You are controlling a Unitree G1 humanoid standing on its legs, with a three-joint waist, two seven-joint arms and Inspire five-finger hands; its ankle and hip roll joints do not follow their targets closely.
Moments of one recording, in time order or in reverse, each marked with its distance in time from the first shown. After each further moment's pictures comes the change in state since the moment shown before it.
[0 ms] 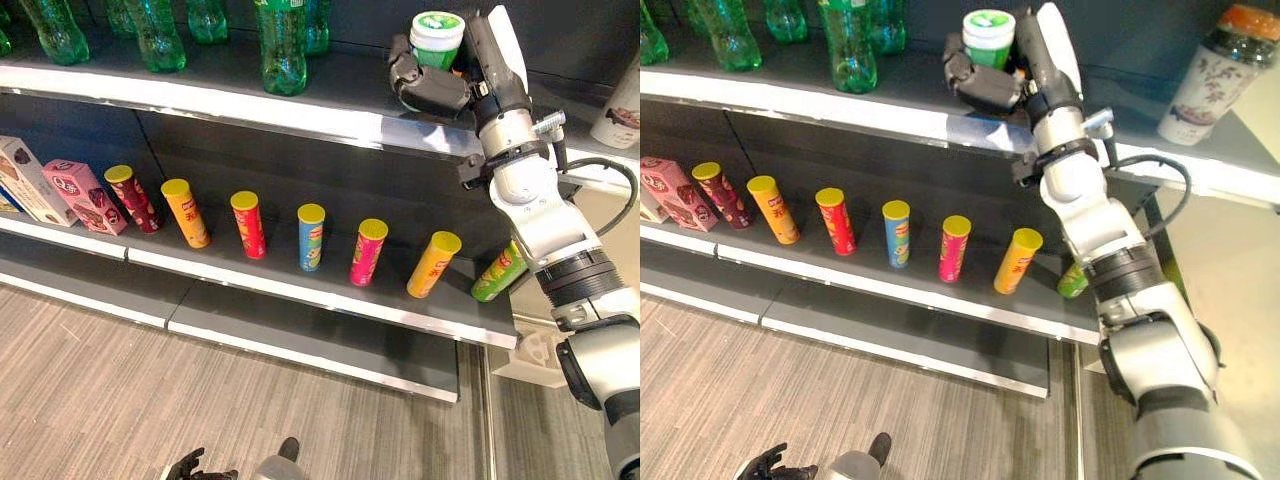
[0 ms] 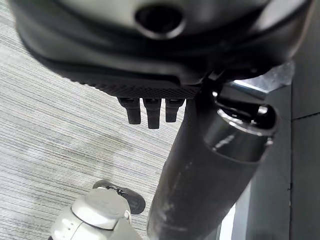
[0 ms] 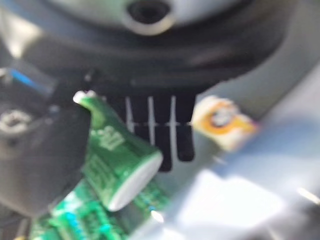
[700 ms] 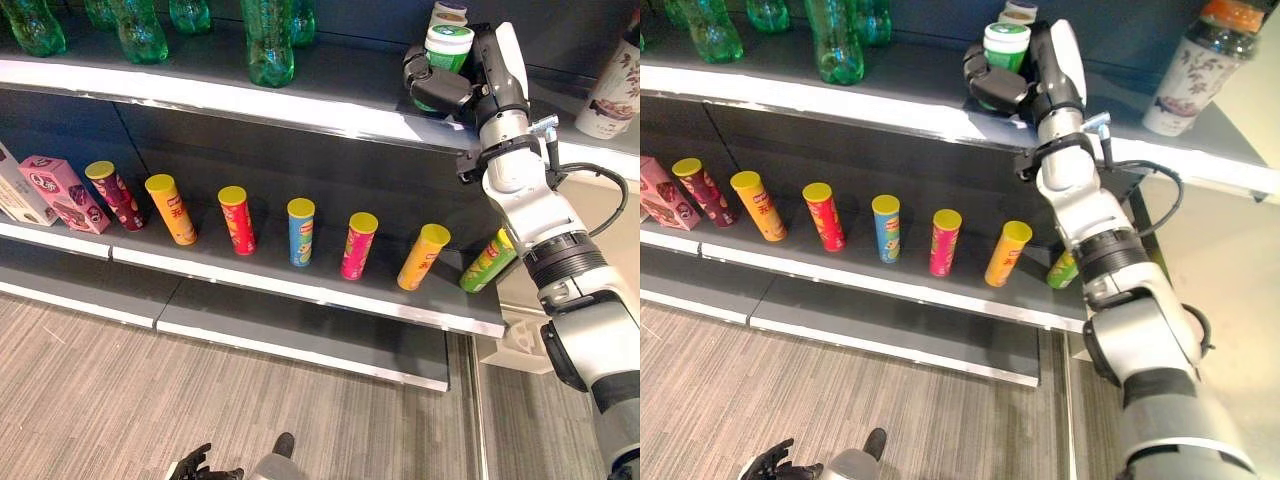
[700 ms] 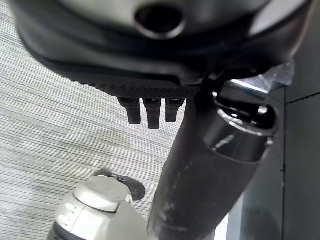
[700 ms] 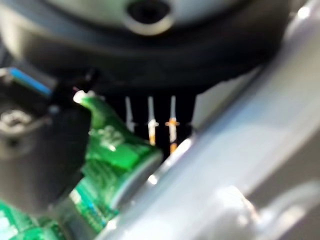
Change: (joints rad) left arm 0.049 0.013 -0.073 -0.077 -0.042 -0.007 0.005; right arm -0.115 0.058 0.020 0.228 0.019 -0.001 -0.058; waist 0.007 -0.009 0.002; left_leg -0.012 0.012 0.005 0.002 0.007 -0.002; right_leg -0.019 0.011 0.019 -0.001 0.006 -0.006
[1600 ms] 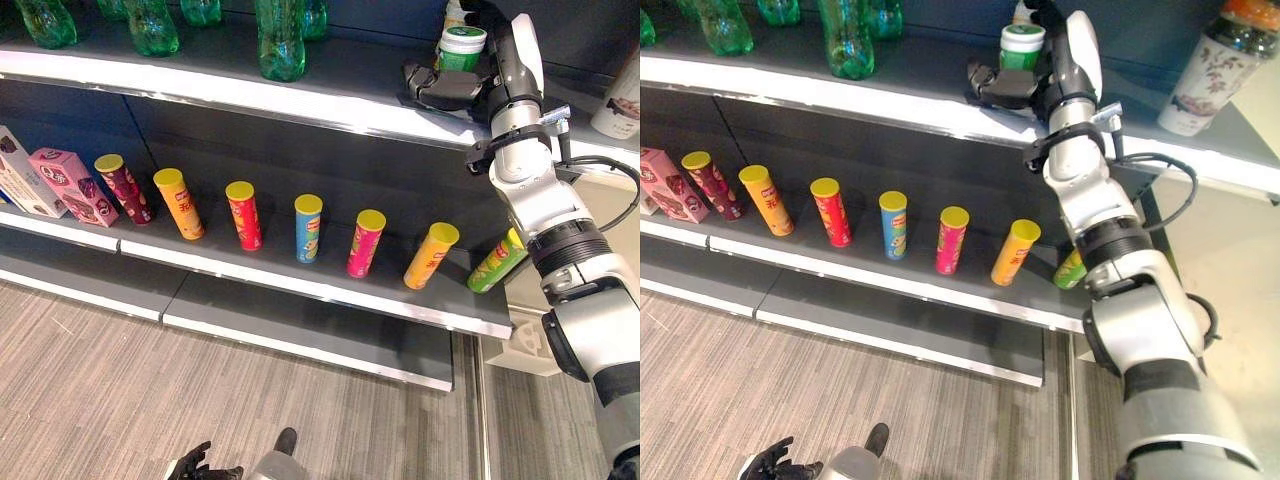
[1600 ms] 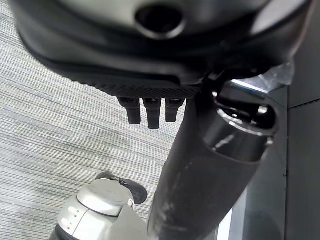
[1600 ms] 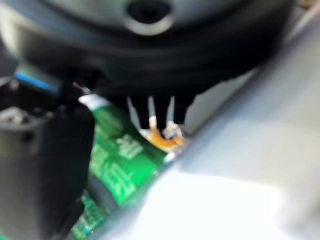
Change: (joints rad) left arm -0.013 0.004 -0.002 0.000 0.000 -0.001 0.003; right arm -0.065 0.002 0.013 0.109 -0.032 0.013 -0.021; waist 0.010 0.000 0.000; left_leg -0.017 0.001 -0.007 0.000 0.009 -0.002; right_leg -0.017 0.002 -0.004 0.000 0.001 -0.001
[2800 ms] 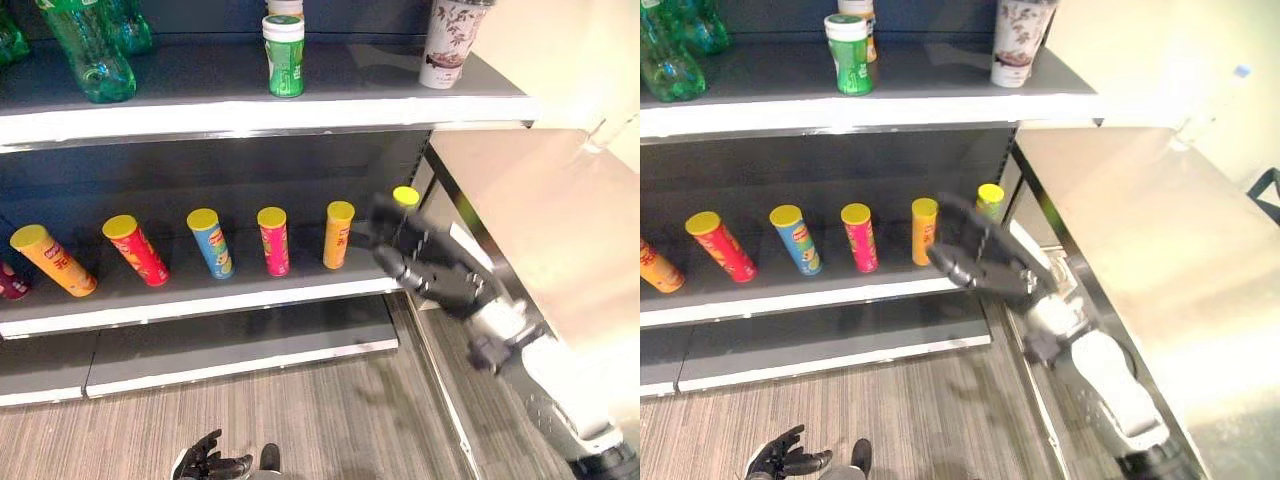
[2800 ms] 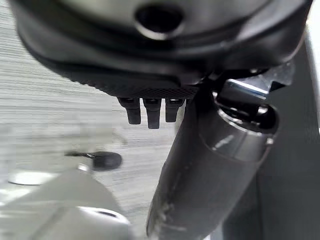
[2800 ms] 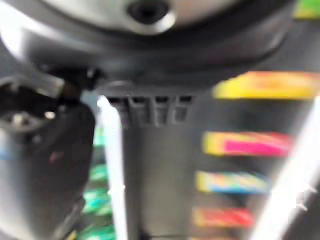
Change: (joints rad) left arm -0.011 -0.030 0.081 -0.068 0.053 0.017 -0.132; right arm 1.356 -0.097 -0.229 -1.012 0.623 0.018 0.614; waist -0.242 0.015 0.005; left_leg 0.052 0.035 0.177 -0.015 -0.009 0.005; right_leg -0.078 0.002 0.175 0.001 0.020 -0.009
